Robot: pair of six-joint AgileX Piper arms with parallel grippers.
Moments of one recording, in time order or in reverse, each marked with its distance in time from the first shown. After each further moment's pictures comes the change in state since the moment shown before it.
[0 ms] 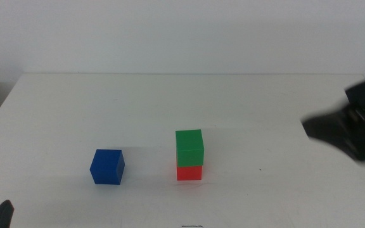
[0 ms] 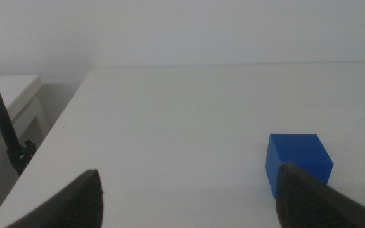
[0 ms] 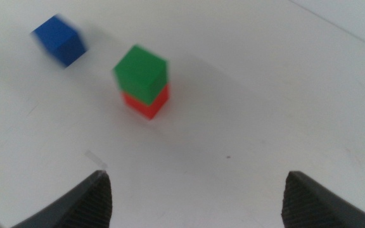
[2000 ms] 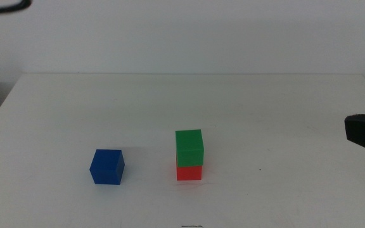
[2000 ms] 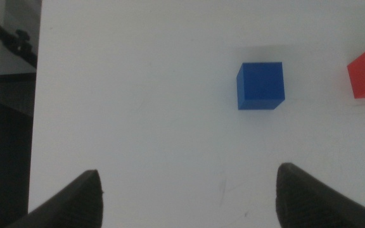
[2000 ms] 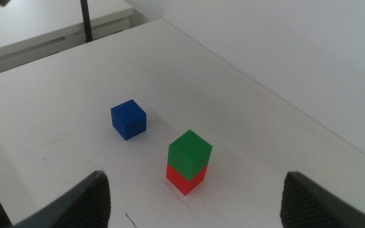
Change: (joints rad) left arm -0.019 0.902 -1.152 -0.101 1.016 0.118; right arm -0.024 -0.269 0.093 0.271 -0.136 -0.332
